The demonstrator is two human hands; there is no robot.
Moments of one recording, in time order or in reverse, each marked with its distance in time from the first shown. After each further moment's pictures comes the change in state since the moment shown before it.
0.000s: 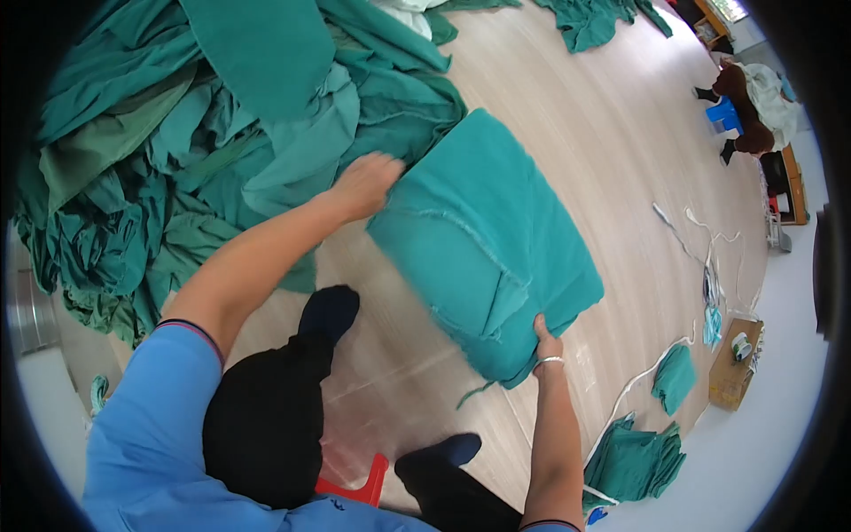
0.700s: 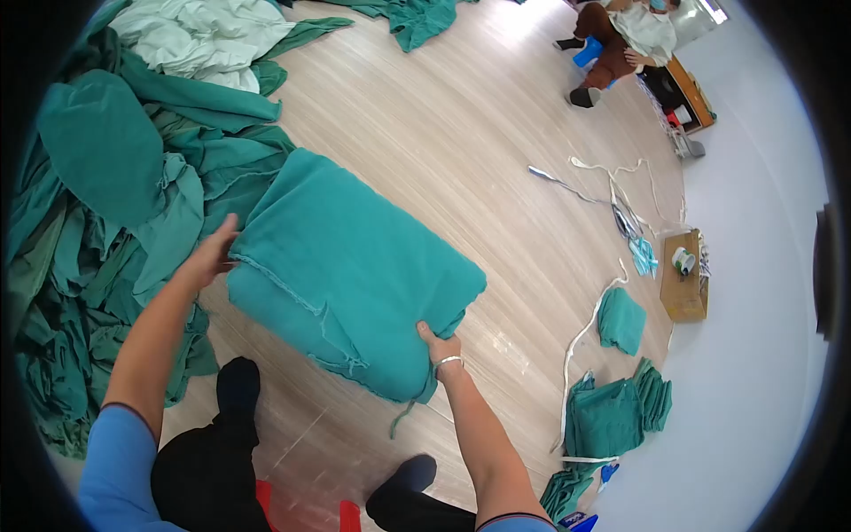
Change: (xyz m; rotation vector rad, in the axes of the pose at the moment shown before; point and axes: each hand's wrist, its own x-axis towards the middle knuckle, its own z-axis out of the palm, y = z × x) left_hand 0.013 -0.028 0.013 -1.399 -0.256 -1.272; right_hand 0.031 0.028 0.004 -0.012 0.100 -0.235
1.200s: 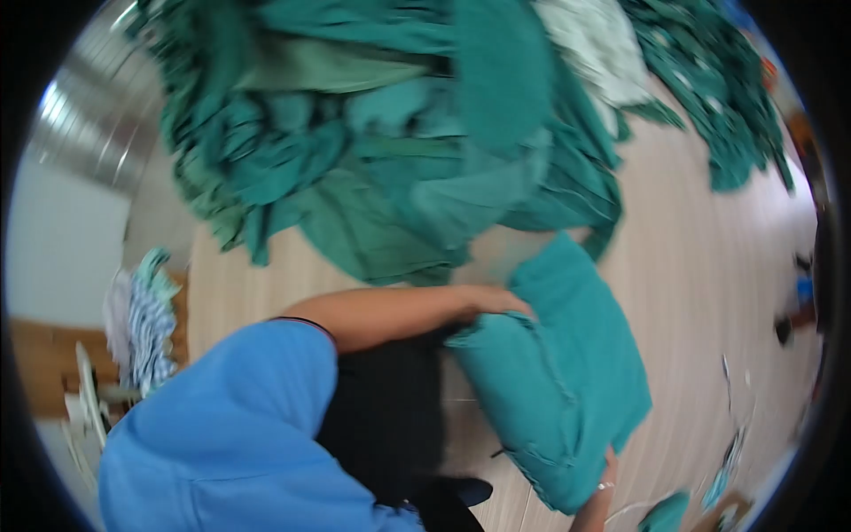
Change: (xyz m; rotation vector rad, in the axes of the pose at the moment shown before) left_hand -0.141 -0.076 0.024 0.039 -0.296 0.061; right_hand -0.075 -0.057 -0.071 0.165 -0.687 0.252
